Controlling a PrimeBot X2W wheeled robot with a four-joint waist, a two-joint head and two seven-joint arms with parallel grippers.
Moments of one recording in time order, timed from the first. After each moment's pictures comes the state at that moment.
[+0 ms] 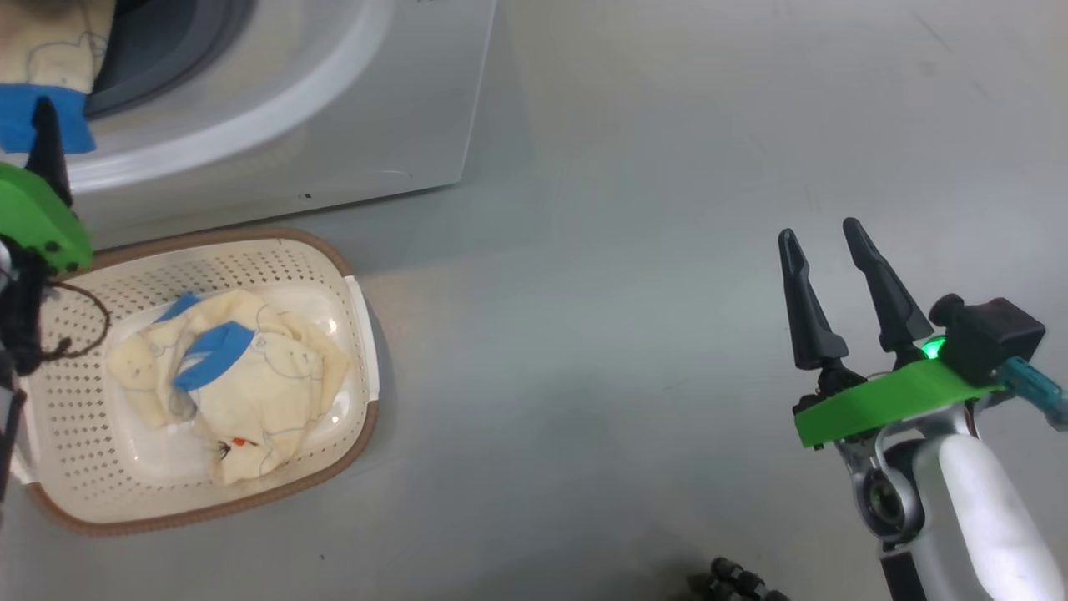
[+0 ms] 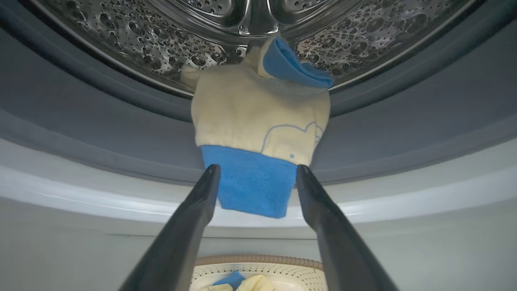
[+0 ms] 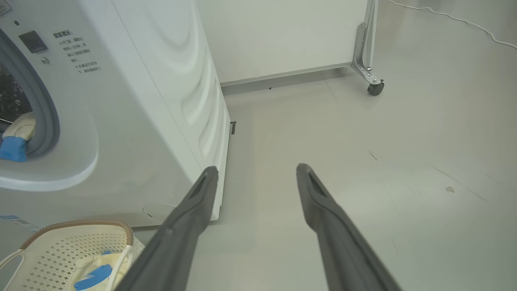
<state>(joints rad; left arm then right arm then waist) -0.76 0.46 -0.21 0.49 -0.57 0.11 0.17 -0.20 -0.04 0.07 0.08 0.27 0.13 -0.19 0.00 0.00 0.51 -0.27</state>
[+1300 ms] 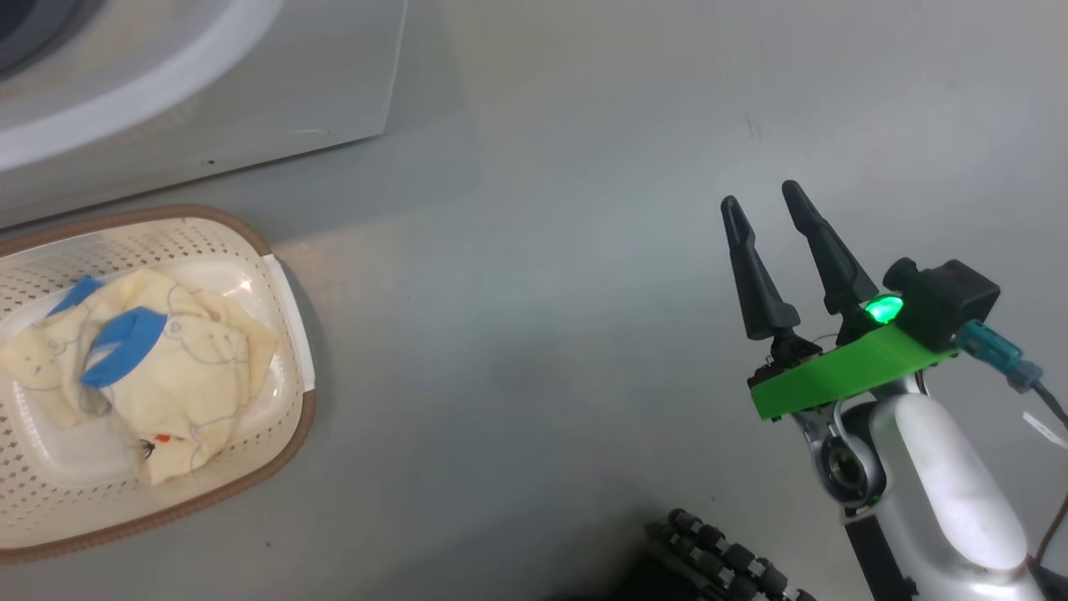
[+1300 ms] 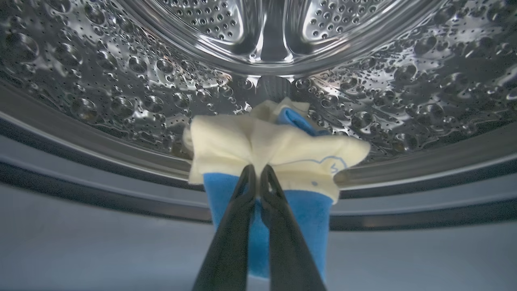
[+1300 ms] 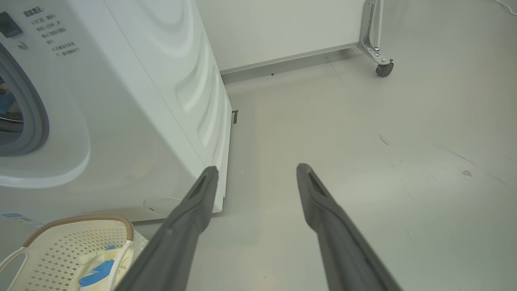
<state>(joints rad) -1.04 0.64 -0.18 0.45 -0.59 0.15 0.44 -0.32 -0.04 0.20 0.17 0.35 0.13 -0.25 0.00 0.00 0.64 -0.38</state>
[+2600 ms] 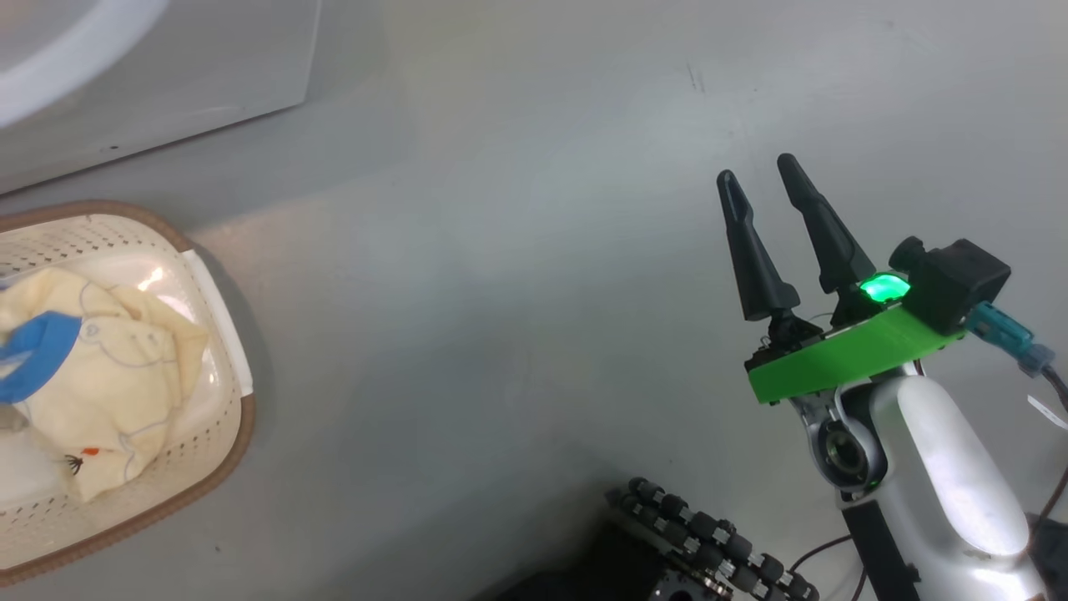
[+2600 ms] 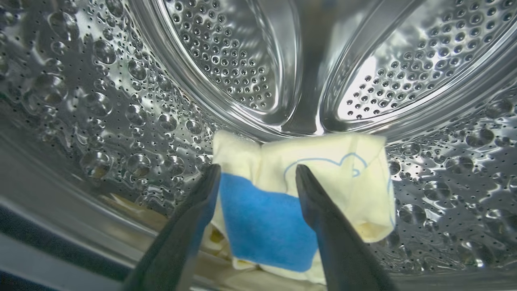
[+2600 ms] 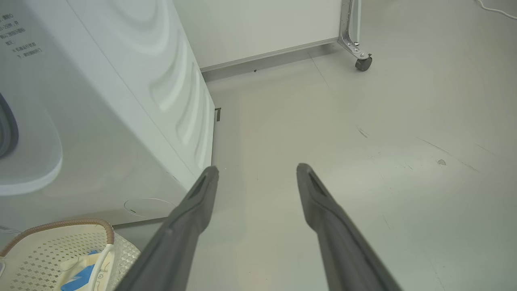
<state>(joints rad) -1.26 0.69 -0.12 0.78 -0.56 0.06 0.02 -0.36 -0.04 0.22 0.14 0.40 0.13 -0.25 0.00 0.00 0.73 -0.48</state>
